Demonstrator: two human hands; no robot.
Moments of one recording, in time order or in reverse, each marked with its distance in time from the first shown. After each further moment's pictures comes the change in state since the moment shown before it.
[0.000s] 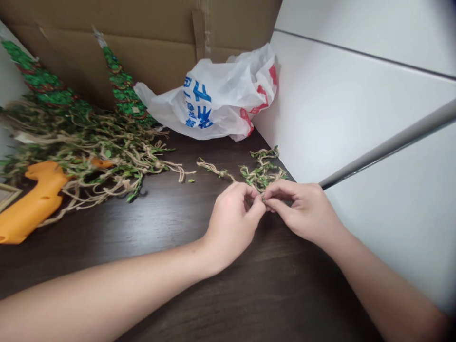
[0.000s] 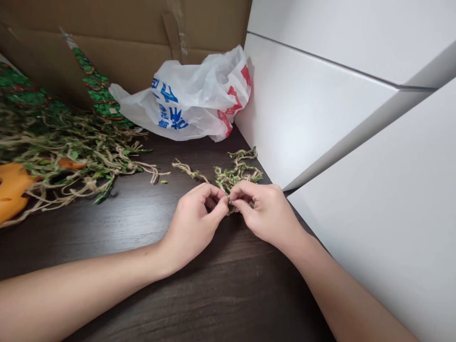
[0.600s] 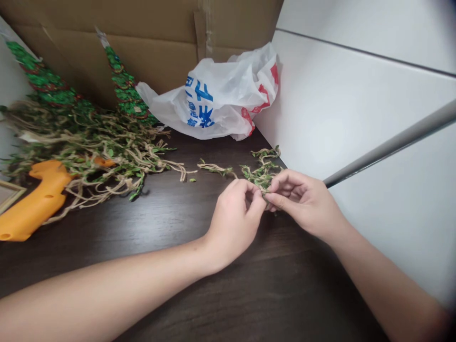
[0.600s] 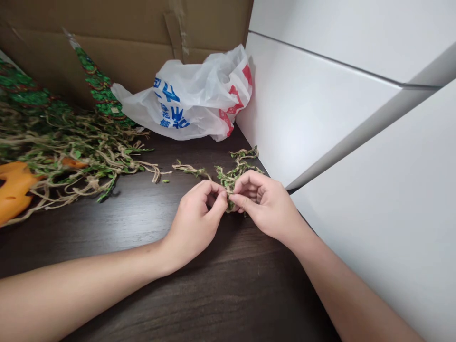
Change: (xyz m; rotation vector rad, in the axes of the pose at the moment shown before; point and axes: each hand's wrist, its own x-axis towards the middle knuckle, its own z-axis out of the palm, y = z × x) left_hand 0.000 -0.002 0.001 -0.010 0.020 0.036; right_hand 0.003 0.002 -0.002 0.442 -0.035 0.100
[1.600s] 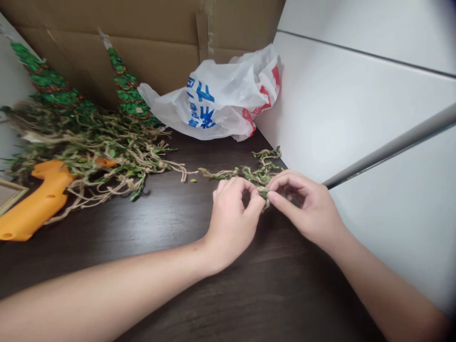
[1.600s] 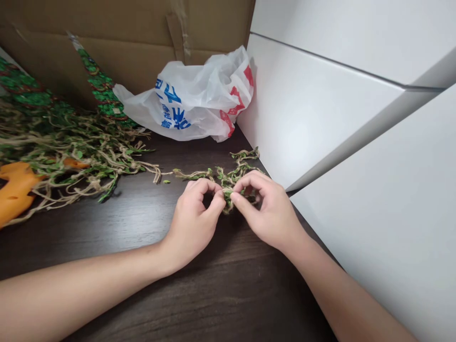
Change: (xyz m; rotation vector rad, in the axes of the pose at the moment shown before) left_hand 0.001 0.004 -0.002 0.097 0.111 0.033; right_hand -0.001 -0.001 0.005 -0.231 0.099 -0.115
